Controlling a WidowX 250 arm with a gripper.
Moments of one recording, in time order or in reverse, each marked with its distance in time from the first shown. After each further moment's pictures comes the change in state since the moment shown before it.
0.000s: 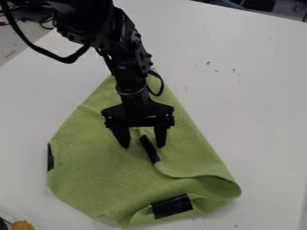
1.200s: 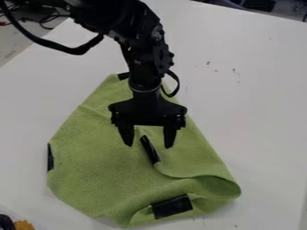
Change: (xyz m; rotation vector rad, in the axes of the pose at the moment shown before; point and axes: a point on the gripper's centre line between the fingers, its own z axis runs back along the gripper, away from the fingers) arm -0.012 -0.016 0.017 0.078 -0.027 -0.029
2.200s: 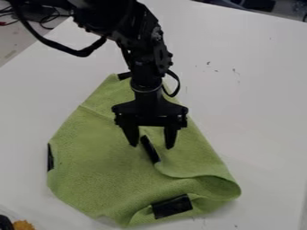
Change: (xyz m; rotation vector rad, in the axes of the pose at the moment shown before) arm 0.004 -0.002 -0.007 -0.034 0.027 -0.012
